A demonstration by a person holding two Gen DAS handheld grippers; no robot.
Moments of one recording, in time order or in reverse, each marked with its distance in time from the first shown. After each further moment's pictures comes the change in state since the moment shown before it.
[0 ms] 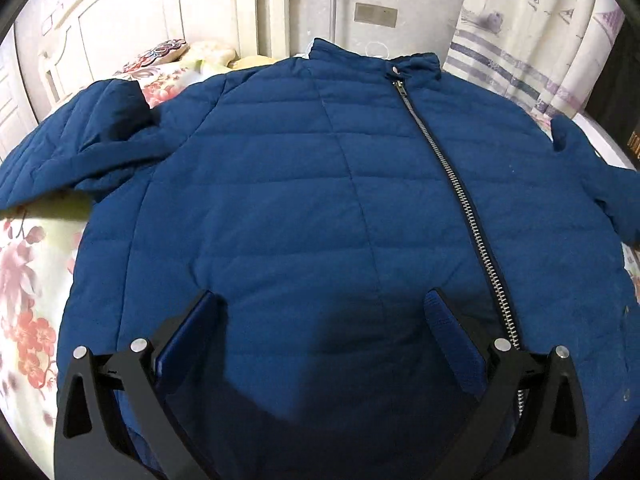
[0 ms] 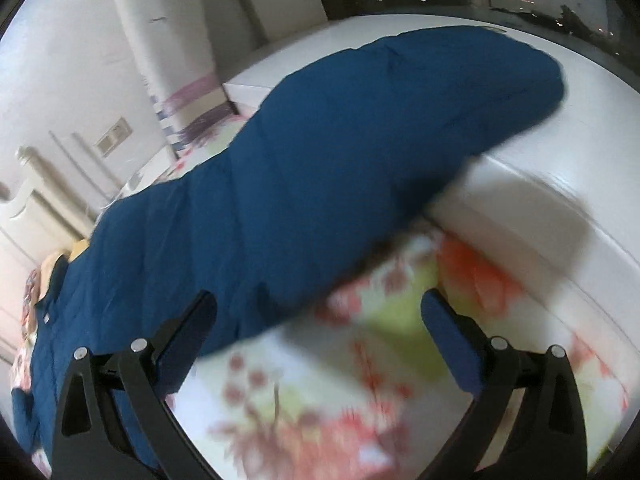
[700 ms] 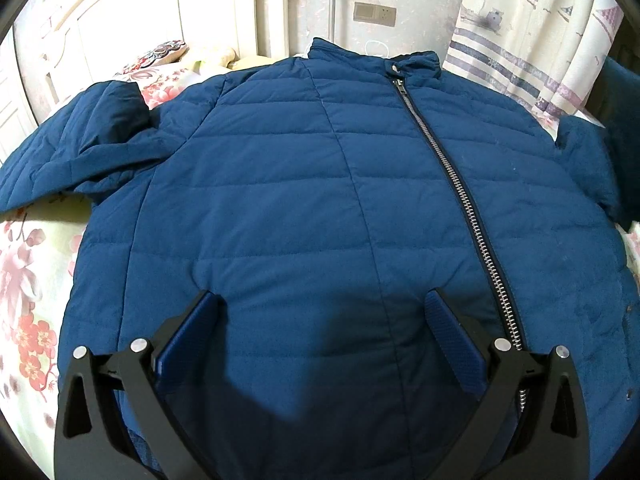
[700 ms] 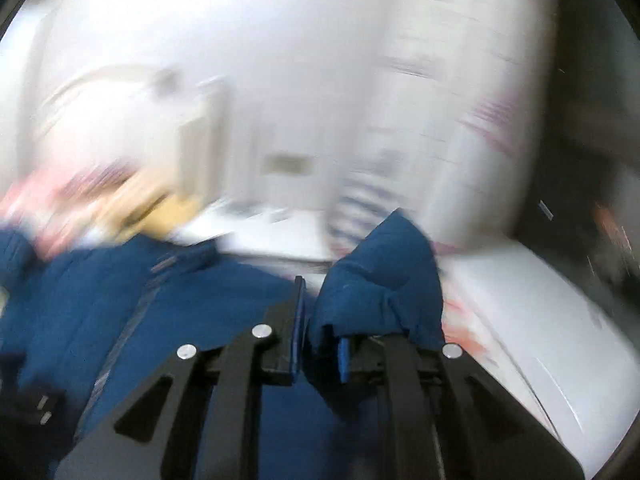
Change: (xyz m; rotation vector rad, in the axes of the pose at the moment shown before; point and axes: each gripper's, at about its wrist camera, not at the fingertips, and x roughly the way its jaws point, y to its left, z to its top) left arm 0.000 -0.004 -0.001 -0.003 -0.002 -0.007; right arm -0.121 0.259 -0.099 -0.840 -0.412 0.251
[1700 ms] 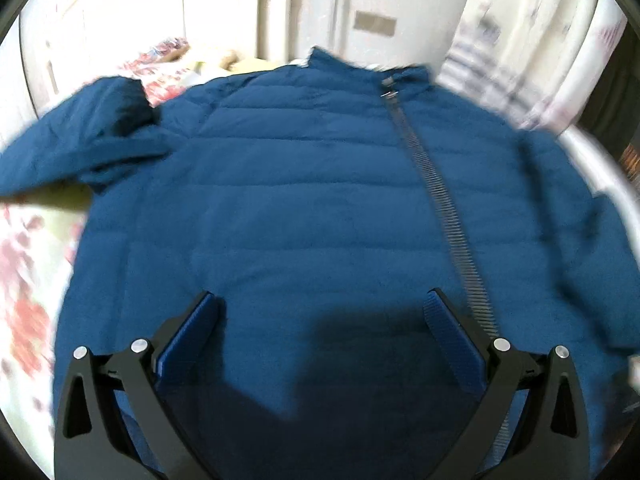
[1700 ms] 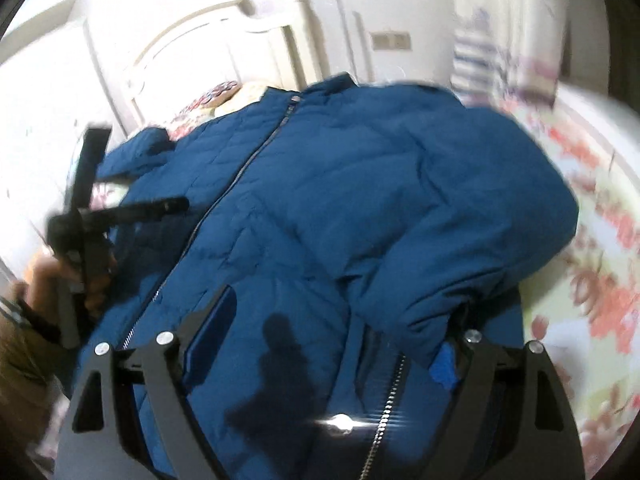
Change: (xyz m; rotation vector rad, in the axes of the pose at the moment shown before) left arm -0.019 0.003 -0.006 -0.063 -0.026 -0.095; right arm -0.087 0.008 -0.146 0.158 0.296 0.424
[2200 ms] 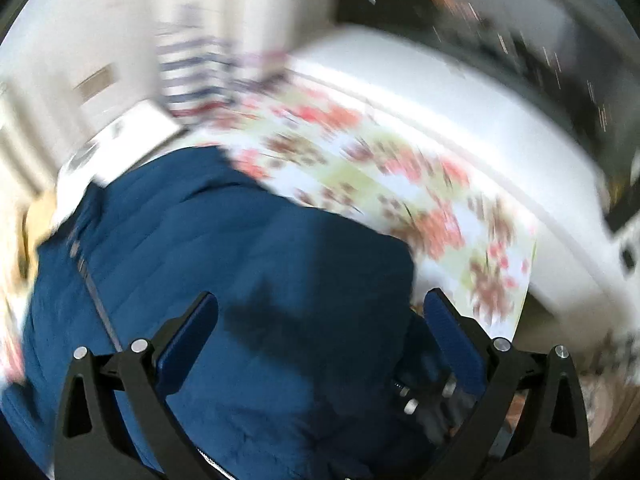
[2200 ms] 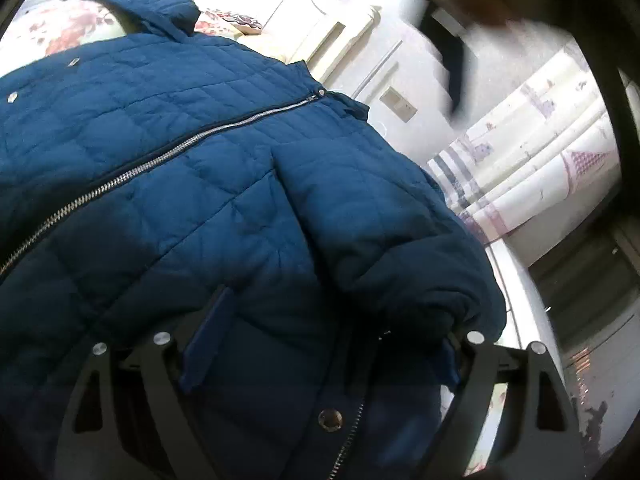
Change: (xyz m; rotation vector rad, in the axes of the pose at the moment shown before) left arm -0.051 -0.286 0.054 0.820 0.227 -0.372; right arm 0.018 0.090 -0.037 -0.591 0.000 -0.474
